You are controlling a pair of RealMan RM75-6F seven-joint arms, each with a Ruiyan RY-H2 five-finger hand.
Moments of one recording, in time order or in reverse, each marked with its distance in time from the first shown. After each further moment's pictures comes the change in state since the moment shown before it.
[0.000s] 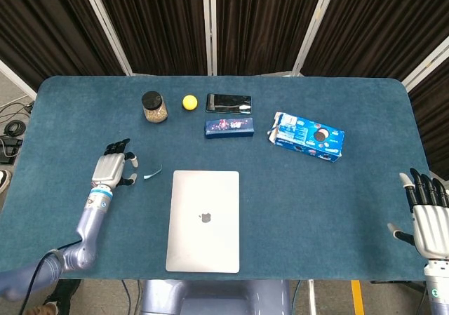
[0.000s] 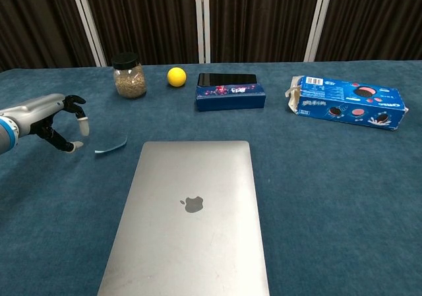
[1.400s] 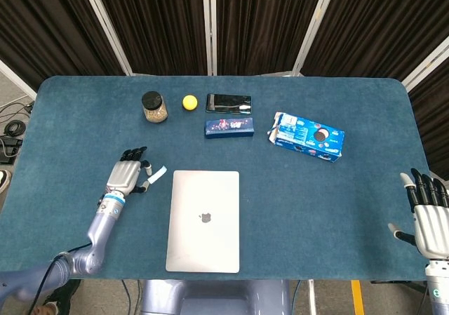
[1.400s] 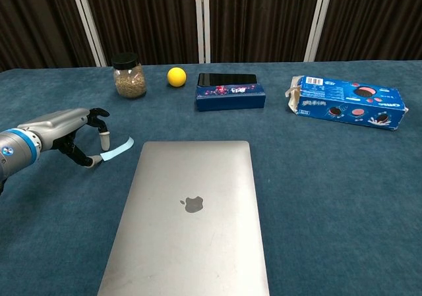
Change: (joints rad) left arm -0.026 -0.058 0.057 0.022 0.067 -0.004 0.000; right arm 0.002 0.008 -0.002 -0.004 0.005 -0.002 0.015
